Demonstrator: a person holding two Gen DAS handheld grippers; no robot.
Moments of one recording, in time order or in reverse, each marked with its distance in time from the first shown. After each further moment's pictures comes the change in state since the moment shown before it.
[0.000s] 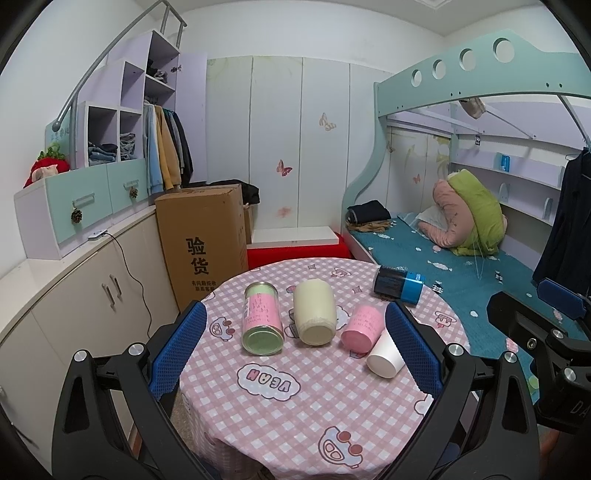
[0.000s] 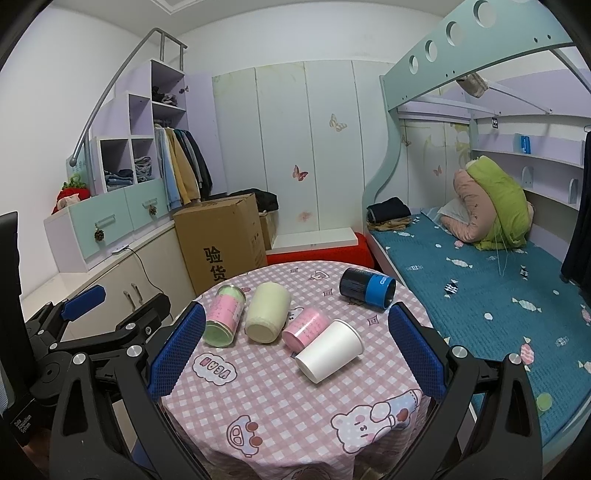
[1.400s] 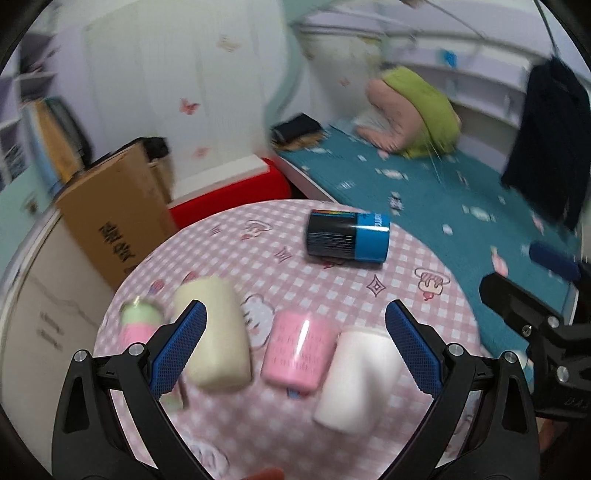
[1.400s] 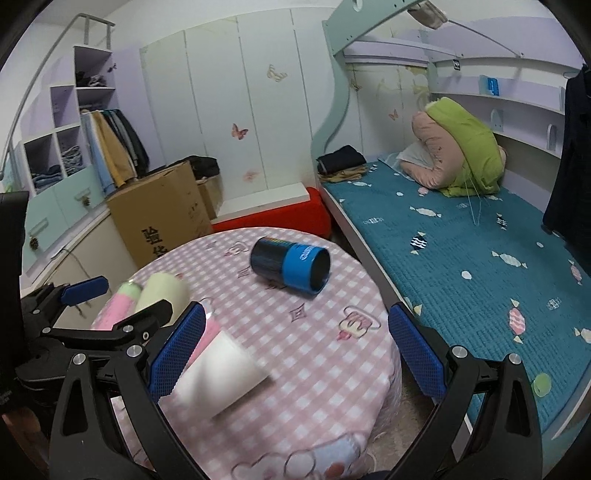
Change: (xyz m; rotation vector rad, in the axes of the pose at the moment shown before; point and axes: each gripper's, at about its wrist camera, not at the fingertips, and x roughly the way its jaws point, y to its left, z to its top) left arm 0.207 -0.104 0.023 0.303 0.348 -0.245; right arm 0.130 -0.121 -0.001 0.126 0.181 -0.156
